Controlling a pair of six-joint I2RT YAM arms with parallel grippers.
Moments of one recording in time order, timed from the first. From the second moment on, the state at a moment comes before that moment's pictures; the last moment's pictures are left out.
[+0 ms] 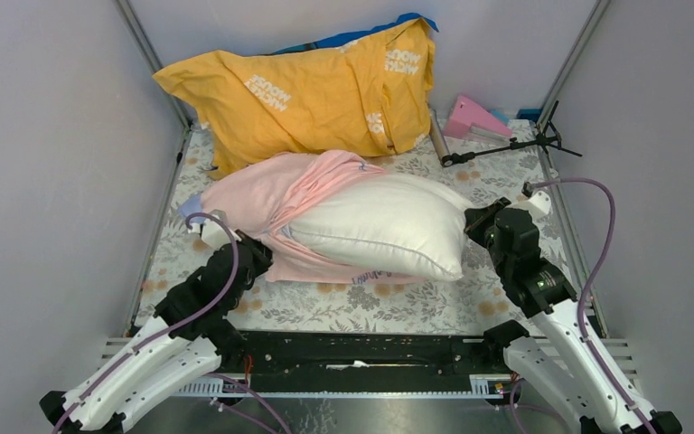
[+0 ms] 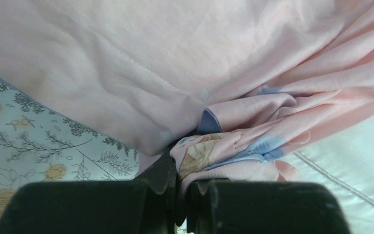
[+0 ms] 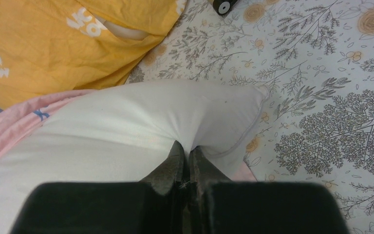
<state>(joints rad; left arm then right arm) -0.74 0.49 0.59 -0.62 -0.59 -0.99 0.39 0.65 0.70 -0.45 0.40 0.79</state>
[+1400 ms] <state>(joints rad) -0.69 0.80 0.61 -0.32 -0.23 -0.66 0.82 1.04 1.01 -0.56 0.18 0.30</state>
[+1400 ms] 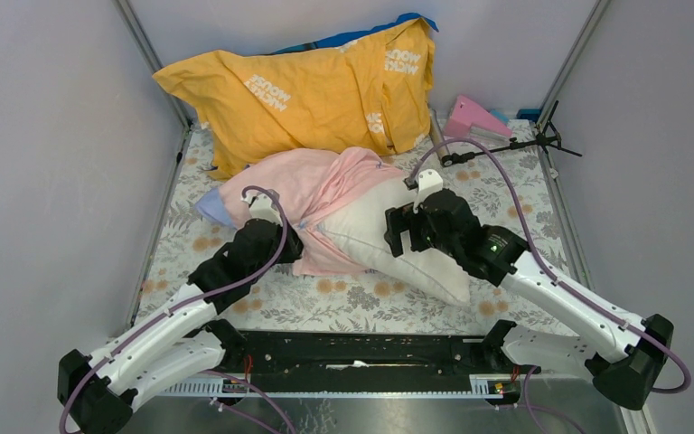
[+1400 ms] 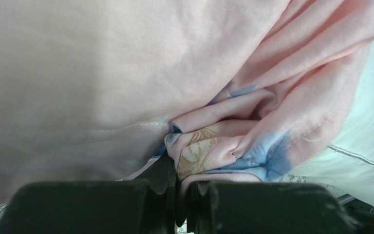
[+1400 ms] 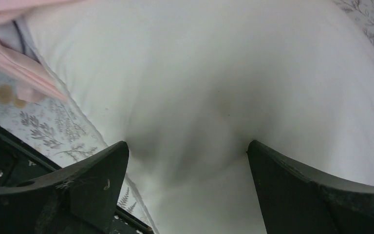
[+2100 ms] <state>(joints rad) -0.72 0.58 0.64 -0.53 -0.43 -0.82 0.83 0.64 0.76 -0.45 0.50 0.48</state>
